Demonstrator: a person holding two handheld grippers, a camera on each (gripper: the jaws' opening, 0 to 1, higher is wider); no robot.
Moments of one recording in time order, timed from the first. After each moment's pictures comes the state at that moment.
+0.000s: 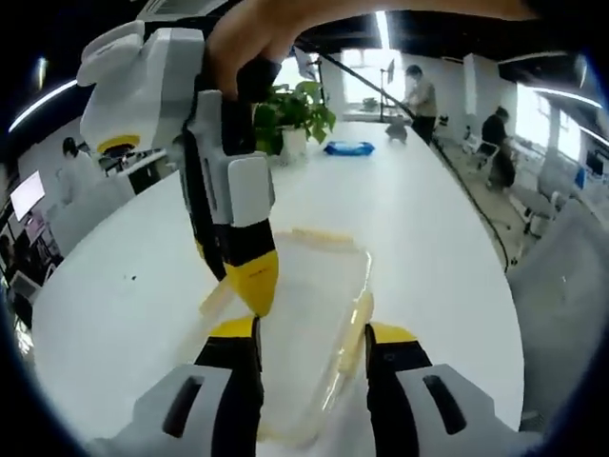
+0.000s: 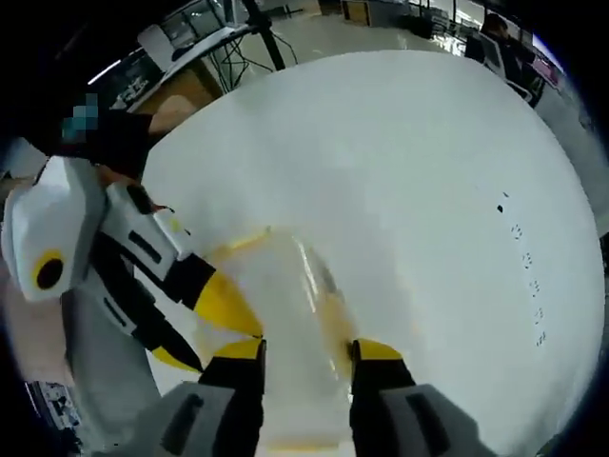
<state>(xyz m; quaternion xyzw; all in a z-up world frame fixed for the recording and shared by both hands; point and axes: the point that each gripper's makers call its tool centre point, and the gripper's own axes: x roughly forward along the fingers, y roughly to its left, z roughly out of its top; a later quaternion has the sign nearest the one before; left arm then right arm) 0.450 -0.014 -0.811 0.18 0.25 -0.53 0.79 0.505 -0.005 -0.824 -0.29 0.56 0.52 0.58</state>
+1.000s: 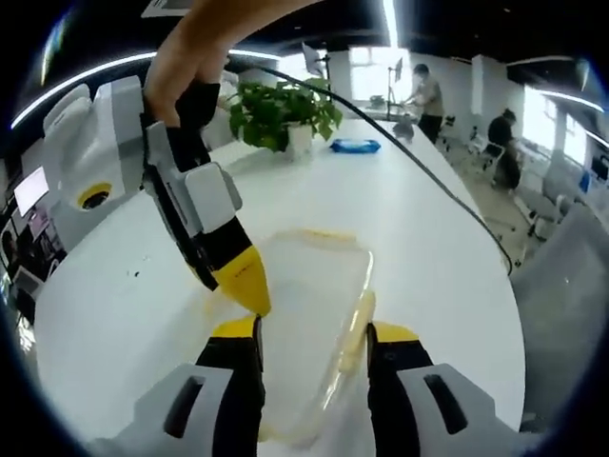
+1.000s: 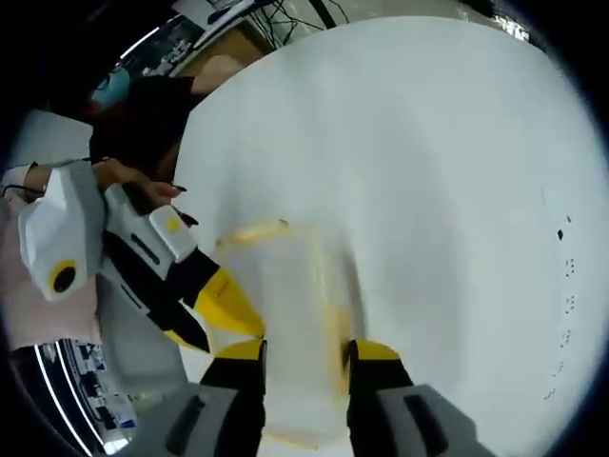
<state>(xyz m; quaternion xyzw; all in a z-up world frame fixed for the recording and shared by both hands) 0.446 -0.013 -0.809 0.19 0.23 -0.53 0.80 0.500 0.000 -0.831 -0.29 0.60 0.58 0.46</state>
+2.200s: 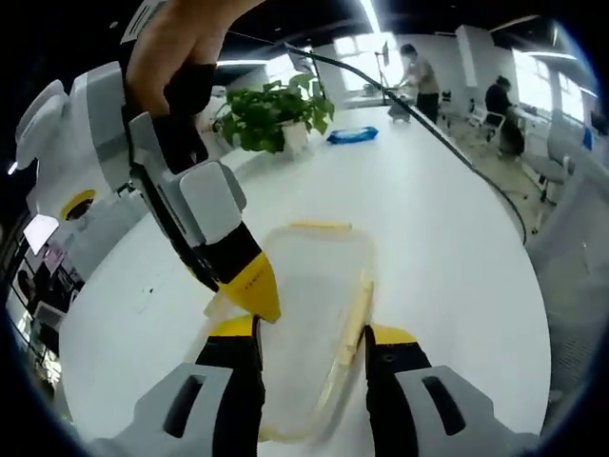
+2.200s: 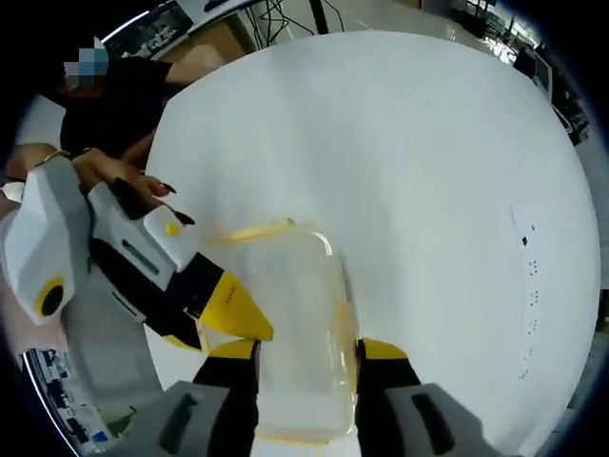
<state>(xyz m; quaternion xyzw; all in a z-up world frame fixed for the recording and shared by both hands) 0.444 -0.018 -0.818 0.26 0.20 -0.50 0.80 0.493 -0.003 -0.826 -0.37 0.56 0.52 0.53</state>
